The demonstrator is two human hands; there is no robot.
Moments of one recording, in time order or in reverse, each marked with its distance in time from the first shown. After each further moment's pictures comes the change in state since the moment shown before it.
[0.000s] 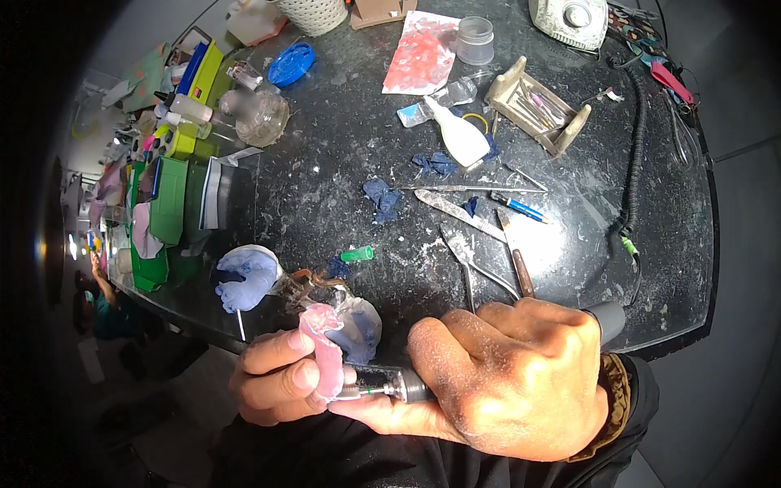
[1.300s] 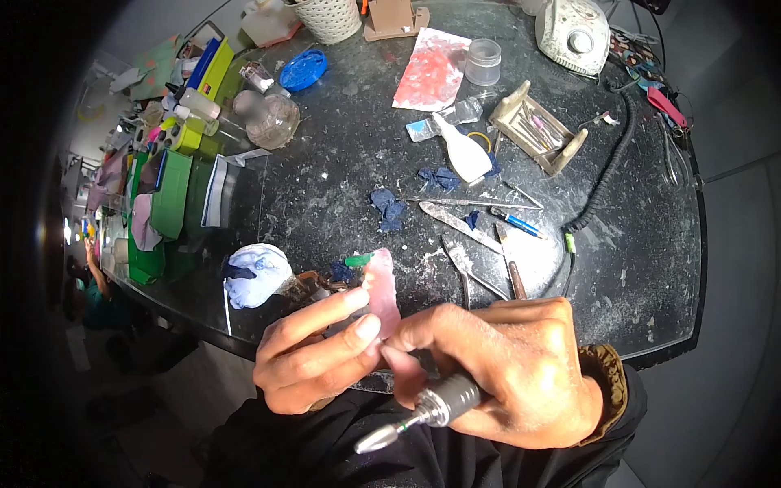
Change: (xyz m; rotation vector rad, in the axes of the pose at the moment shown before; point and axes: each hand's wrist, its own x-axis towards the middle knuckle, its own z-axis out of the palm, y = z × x) left_hand 0.016 0.004 -0.001 0.196 -0.137 -0.115; right_hand 0.002 0.004 -0.010 0.481 -0.097 0.116
